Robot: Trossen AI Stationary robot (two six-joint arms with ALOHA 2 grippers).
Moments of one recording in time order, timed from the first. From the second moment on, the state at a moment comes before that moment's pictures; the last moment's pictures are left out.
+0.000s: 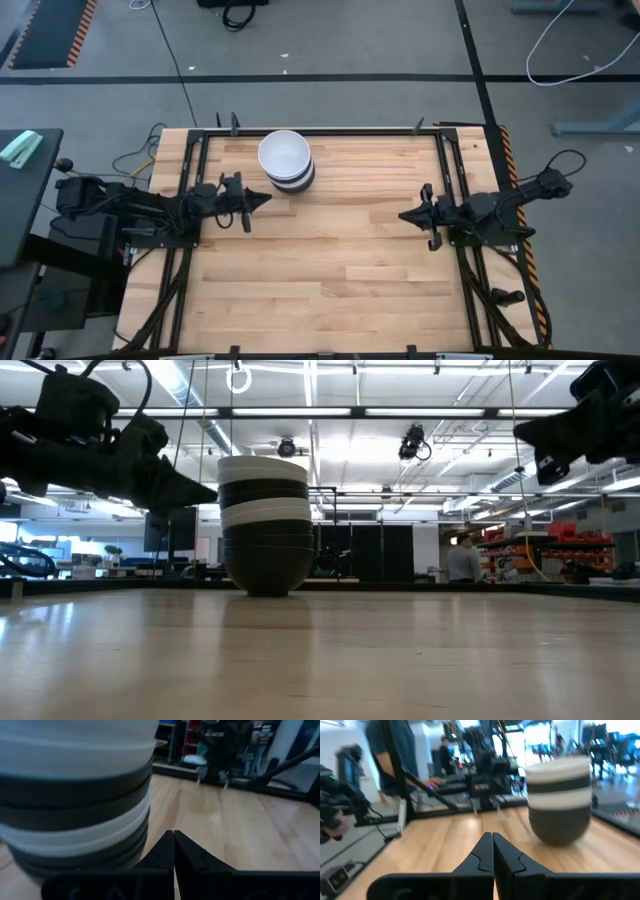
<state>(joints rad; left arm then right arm) 0.16 1.02 0.01 0.91 -0.11 -0.12 0.34 0.12 0.01 0.13 0.36 0.11</state>
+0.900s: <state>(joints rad) 0.29 1.02 0.01 1.11 0.08 -0.10 0.13 0.12 0.01 0.33 0.08 0.02</state>
